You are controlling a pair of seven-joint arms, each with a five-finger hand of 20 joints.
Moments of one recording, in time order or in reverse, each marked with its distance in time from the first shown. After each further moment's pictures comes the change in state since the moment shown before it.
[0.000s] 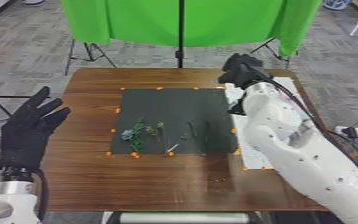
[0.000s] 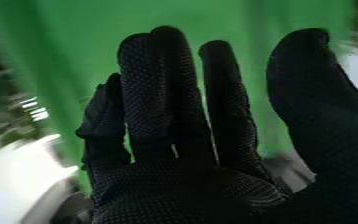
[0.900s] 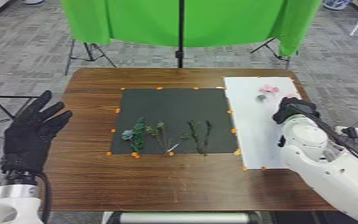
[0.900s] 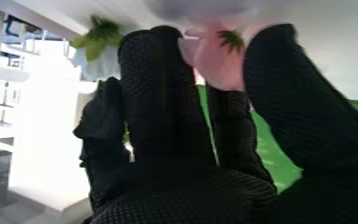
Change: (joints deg) left arm 0.3 -1.0 1.2 0.1 0.0 0.2 0.5; right arm -5.8 11.8 -2.4 9.4 1.5 -4.3 9.5
